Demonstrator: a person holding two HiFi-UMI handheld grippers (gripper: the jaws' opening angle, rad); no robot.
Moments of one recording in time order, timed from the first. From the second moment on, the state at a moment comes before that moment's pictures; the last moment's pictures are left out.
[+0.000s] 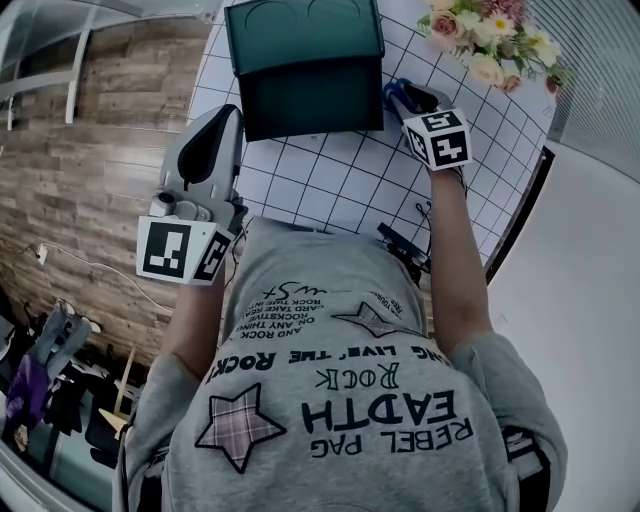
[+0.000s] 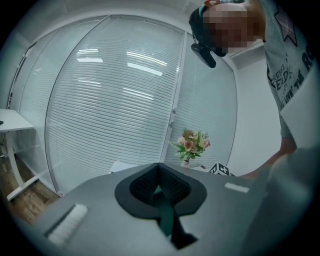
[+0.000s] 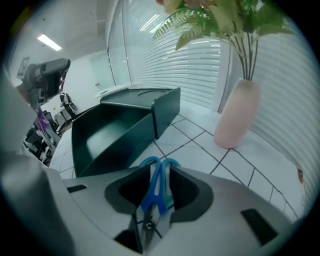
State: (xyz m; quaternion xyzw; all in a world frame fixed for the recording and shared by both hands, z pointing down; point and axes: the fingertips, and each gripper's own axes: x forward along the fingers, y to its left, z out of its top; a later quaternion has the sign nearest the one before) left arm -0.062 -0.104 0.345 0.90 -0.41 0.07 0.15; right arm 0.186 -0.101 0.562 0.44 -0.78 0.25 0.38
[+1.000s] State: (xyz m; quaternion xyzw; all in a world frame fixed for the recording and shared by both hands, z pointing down) left arm -0.058 -0.104 0.332 0.90 -0.41 0.06 0.14; right arm 0.206 -0.100 0.536 0.47 -0.76 0.27 0.36
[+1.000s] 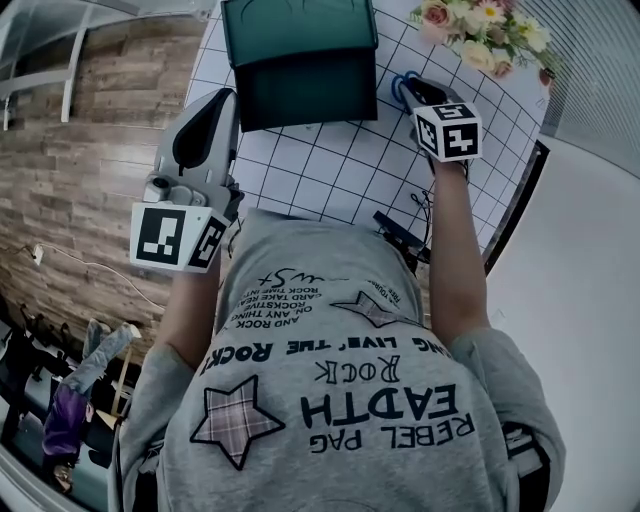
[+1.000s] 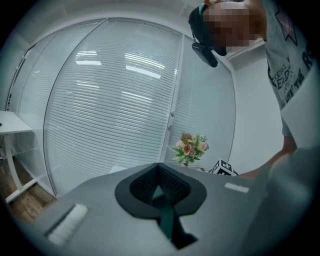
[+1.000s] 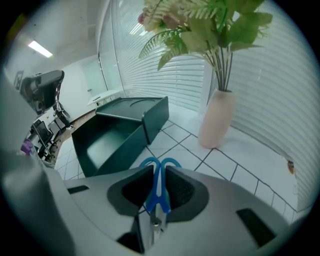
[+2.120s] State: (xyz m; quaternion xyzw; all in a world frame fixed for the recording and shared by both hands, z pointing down) left arm -0.055 -0.096 0.304 0.91 -0.40 0.04 0.11; right arm 0.225 -0.094 0.450 0.54 -0.78 0.20 0.24
